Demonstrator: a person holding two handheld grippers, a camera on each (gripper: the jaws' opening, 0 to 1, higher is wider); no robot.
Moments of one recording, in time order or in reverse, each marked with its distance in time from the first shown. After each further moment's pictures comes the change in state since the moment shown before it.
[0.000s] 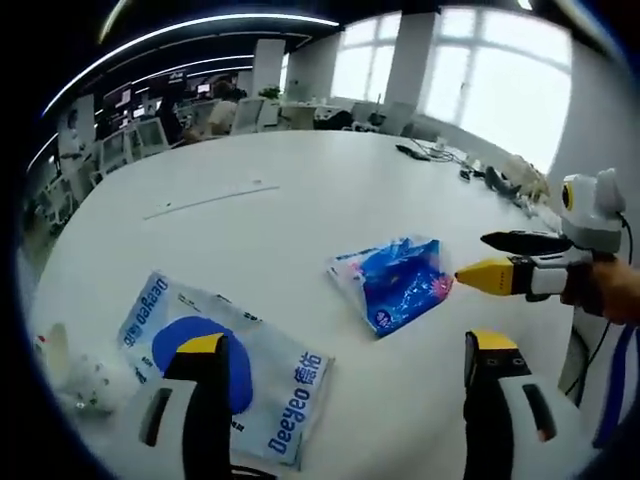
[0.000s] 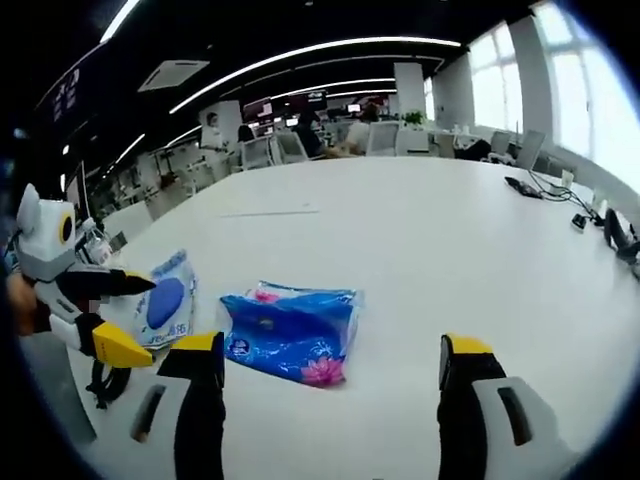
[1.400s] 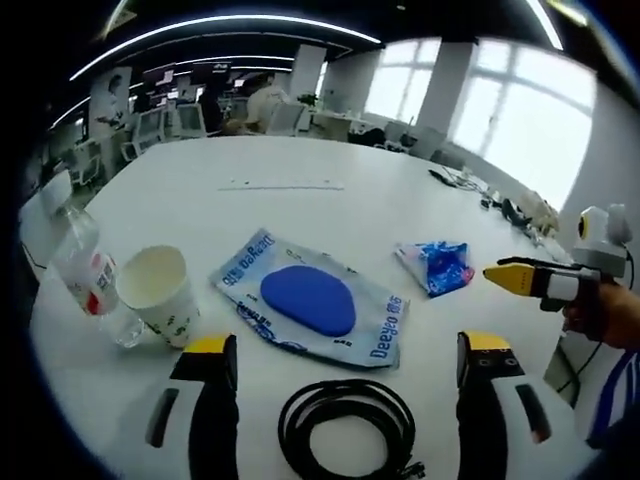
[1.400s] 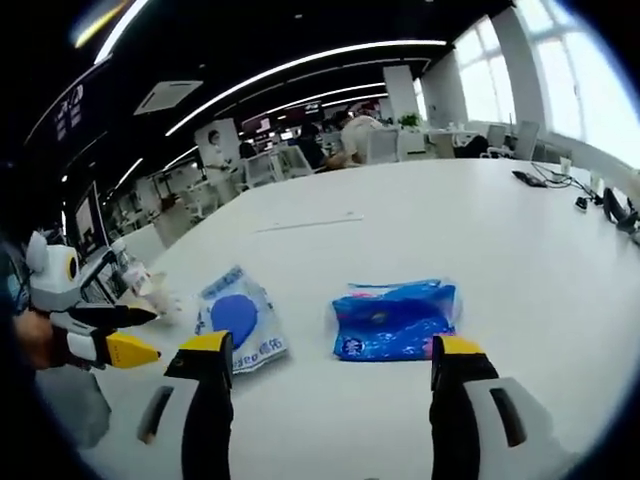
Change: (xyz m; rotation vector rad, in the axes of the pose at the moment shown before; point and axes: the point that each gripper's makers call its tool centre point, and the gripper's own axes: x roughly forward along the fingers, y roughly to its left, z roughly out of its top) left arm -0.092 0.087 -0.038 -0.153 -0.058 0.052; right arm -0.019 0.107 0.001 0.087 -0.031 0.020
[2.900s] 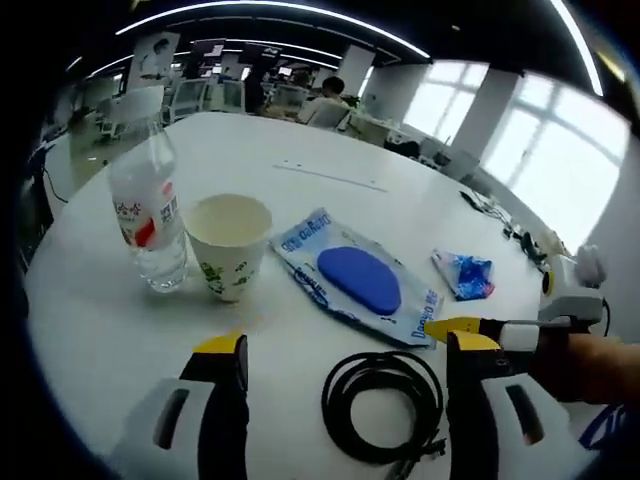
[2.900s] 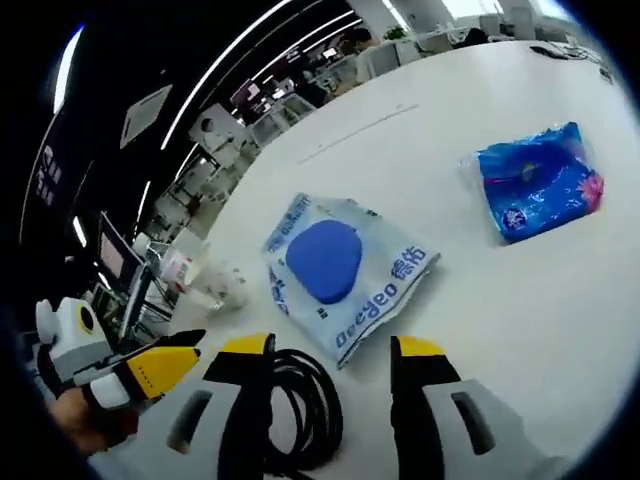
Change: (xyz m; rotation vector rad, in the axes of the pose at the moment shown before) left arm -0.029 0.051 -0.026 -0.194 -0.016 0.074; right arm 0.060 0.120 -0.077 0.391 0.269 0.170
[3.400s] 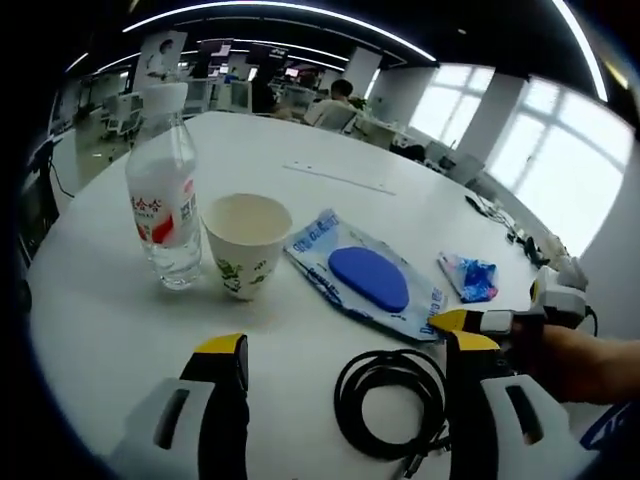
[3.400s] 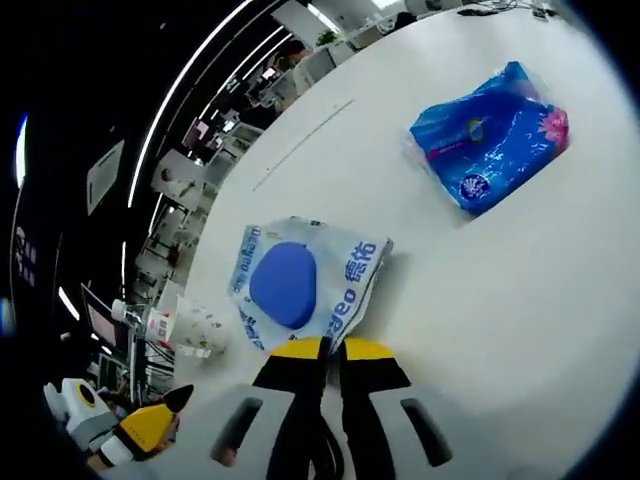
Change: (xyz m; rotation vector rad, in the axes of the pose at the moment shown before) left arm -0.002 0.006 0.001 -0.018 -0.007 0.006; right arm 0.008 -0.026 0.011 0.207 -0.060 -0.063
